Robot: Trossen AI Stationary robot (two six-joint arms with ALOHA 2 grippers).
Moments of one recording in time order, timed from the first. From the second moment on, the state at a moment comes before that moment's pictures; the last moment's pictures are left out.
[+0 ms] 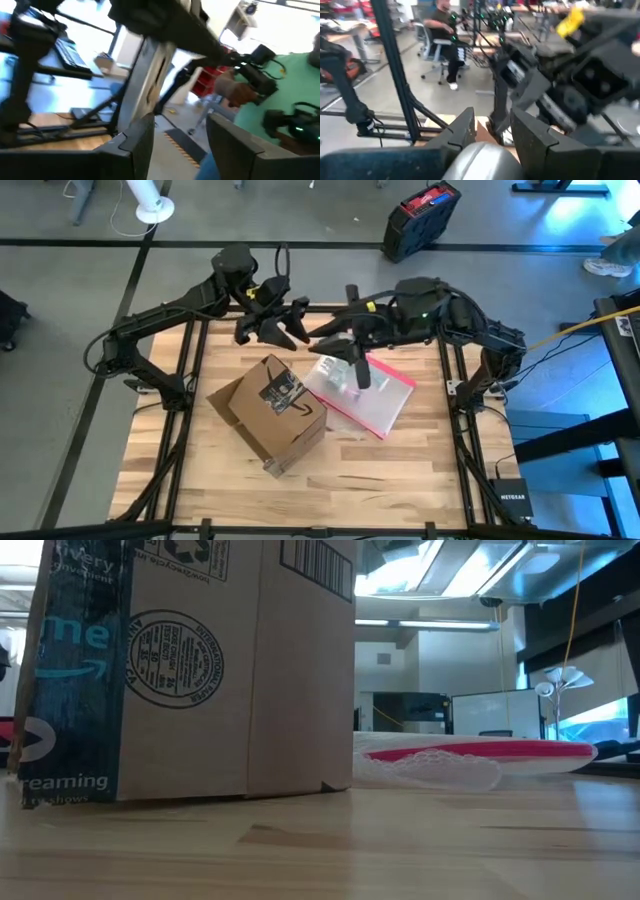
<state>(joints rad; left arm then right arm) 0.38 1.49 1.61 -0.05 1.12 -0.46 0.08 1.73 2.34 -0.77 -0.02 0.00</state>
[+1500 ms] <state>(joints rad) 0.18 1.45 1.61 -0.24 0.43 0.05 0.04 1.76 2.34 -0.70 -0.01 0.15</state>
